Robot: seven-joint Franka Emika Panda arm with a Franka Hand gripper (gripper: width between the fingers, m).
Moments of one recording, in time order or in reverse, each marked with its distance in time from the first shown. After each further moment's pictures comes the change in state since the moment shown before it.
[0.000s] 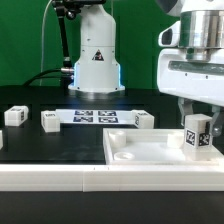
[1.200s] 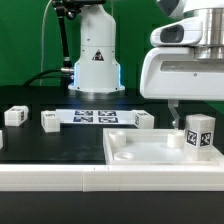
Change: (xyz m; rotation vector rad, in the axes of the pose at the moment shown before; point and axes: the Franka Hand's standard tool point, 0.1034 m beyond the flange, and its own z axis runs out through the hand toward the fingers) arm -0.008 -0.009 -0.002 0.044 0.033 -1.011
